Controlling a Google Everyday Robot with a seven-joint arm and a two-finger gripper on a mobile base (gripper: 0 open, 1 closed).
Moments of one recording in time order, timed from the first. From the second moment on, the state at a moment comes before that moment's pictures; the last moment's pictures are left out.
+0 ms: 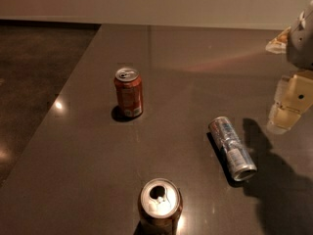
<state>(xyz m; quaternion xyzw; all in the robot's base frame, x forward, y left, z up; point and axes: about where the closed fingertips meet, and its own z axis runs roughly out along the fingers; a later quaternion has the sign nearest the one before) 0.438 -0.217 0.976 -0.60 0.78 -0.03 0.16</state>
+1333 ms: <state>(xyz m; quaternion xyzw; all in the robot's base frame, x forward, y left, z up) 0.440 -0.188 0.917 -0.47 0.87 0.01 0.13</state>
